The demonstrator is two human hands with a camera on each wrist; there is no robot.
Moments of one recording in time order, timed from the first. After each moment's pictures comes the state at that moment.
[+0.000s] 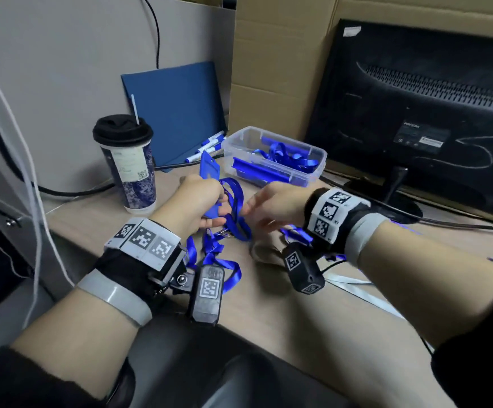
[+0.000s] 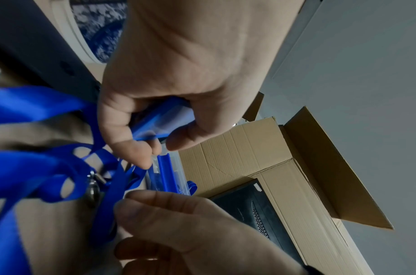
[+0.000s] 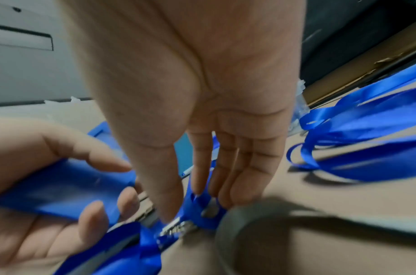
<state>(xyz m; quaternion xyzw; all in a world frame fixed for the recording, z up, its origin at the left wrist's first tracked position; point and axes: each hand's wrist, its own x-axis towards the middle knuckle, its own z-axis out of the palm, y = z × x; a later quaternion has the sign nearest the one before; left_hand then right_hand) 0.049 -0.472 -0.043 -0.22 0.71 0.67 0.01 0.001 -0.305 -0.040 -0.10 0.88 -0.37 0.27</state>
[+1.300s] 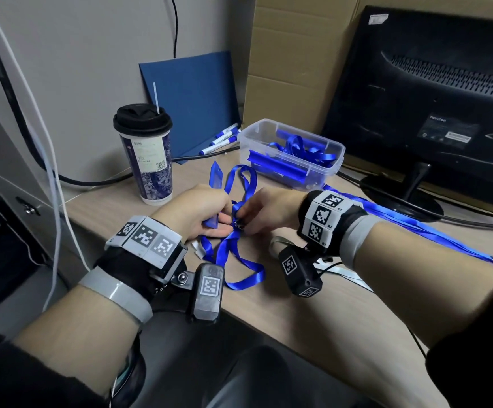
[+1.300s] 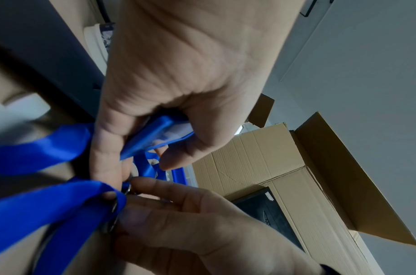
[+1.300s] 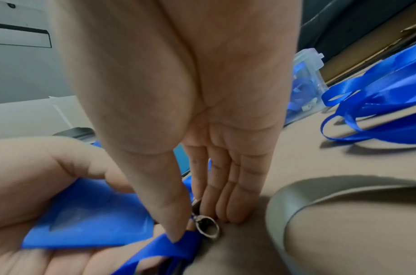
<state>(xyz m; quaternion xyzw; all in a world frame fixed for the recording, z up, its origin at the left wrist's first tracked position) 0.064 -0.495 -0.056 -0.23 0.73 0.64 0.12 0.005 -0.346 -0.060 -0.15 0.90 -0.28 0.29</state>
